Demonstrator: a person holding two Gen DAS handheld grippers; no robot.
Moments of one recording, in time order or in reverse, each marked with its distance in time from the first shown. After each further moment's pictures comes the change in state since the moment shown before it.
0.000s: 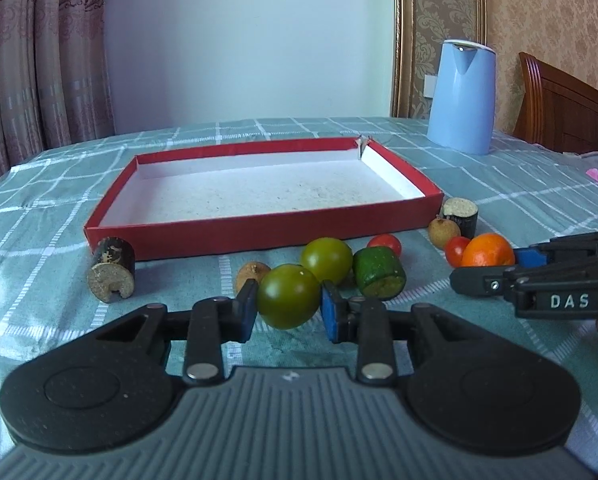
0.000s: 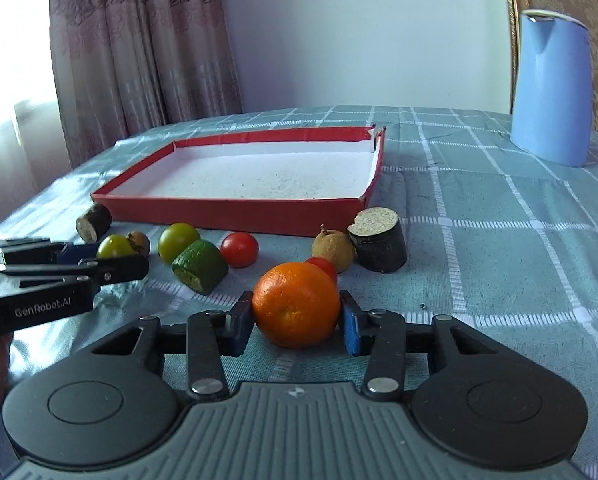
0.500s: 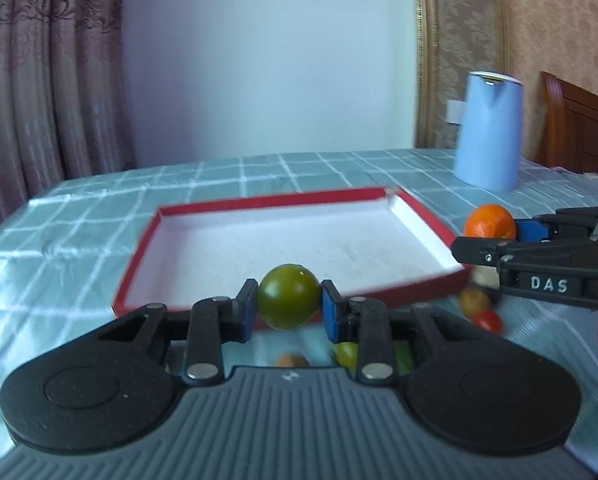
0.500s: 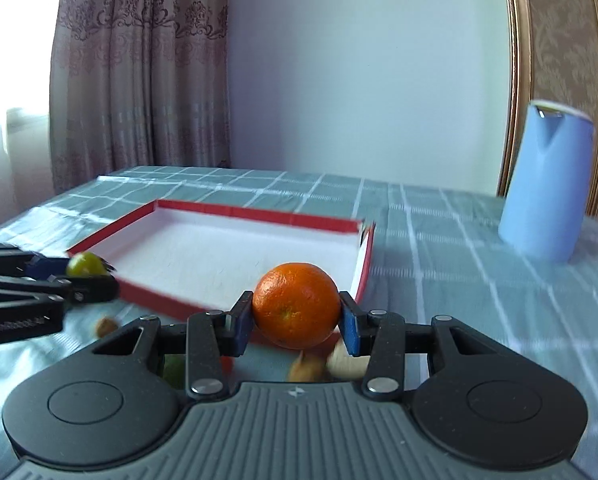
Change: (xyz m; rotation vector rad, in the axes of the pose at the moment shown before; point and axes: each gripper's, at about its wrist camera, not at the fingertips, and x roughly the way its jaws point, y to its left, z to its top) left arm 0.013 0.014 0.054 -0.008 -0.042 0.083; right arm 0.017 0.014 0.063 -0.141 -0.140 -0.104
